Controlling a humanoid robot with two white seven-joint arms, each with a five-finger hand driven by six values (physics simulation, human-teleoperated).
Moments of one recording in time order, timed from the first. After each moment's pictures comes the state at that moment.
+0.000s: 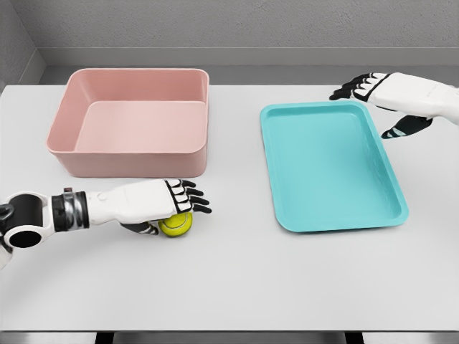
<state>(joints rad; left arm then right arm) -0.50 0.82 -0.85 -1.62 -0.51 -0.61 -0.21 -0.67 -0.86 0.45 -1.41 0.26 -0.61 0.61</state>
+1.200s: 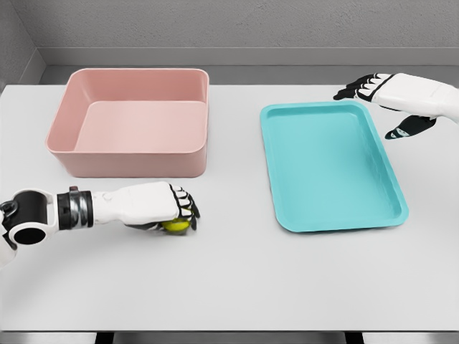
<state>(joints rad) -0.53 0.81 -0.87 -1.61 -0.51 -0.61 -0.26 -0.67 -0.87 0.45 -1.40 0.26 -0.61 0.61</state>
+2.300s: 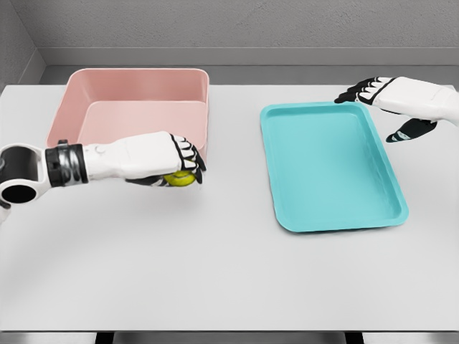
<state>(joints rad) -0.71 0.80 -0.86 -1.61 -0.41 -0.61 -0.26 -0.65 -0.88 0.45 -1.40 0.26 -0.61 0.61</state>
